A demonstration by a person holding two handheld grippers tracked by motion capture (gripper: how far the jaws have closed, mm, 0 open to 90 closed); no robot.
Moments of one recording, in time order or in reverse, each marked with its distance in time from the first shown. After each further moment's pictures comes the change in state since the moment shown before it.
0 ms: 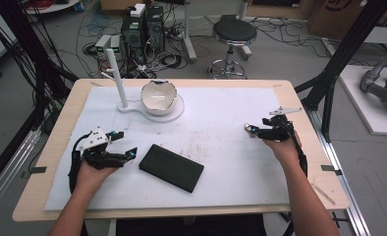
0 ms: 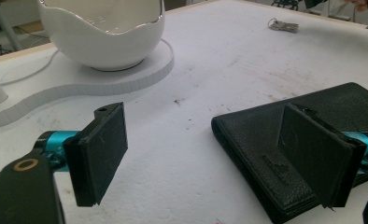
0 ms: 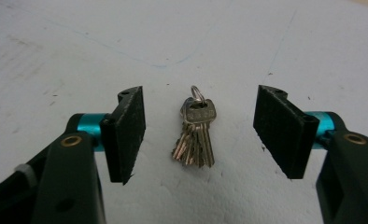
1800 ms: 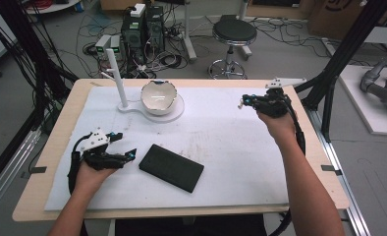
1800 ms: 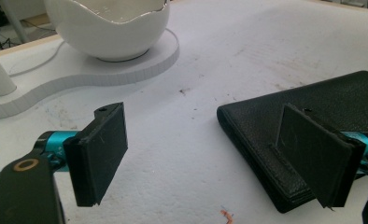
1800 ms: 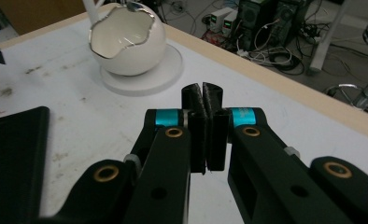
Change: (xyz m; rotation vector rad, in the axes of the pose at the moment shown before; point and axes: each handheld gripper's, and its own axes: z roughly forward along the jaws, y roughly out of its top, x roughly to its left) left arm -0.002 -0.001 -0.001 0.039 0.022 0.018; right arm 0.040 0.097 -0.049 -0.190 0.187 -0.123
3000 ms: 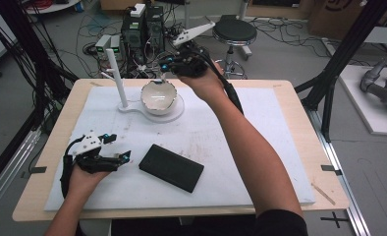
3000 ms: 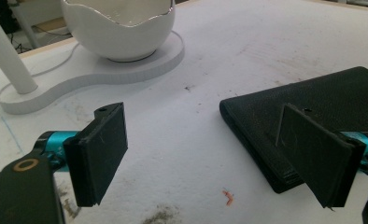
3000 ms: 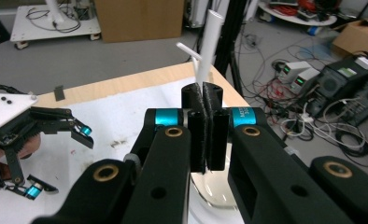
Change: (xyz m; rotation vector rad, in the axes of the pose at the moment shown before) left arm 0.000 -0.003 -0.021 -0.016 0.029 0.015; right arm 0.137 0.177 0.102 -0.022 0.260 -0.274
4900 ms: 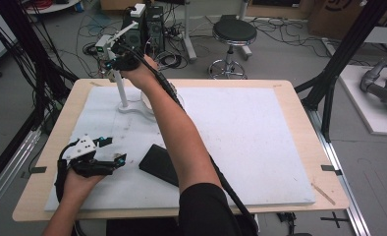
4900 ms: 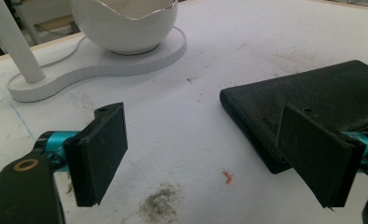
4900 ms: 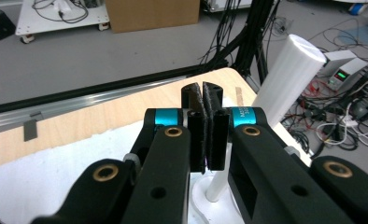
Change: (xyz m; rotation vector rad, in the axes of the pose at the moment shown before) left arm 0.000 -0.007 -0.010 -0.009 -0.001 -0.006; right arm -0.001 0.048 0.186 0.086 0.065 0.027
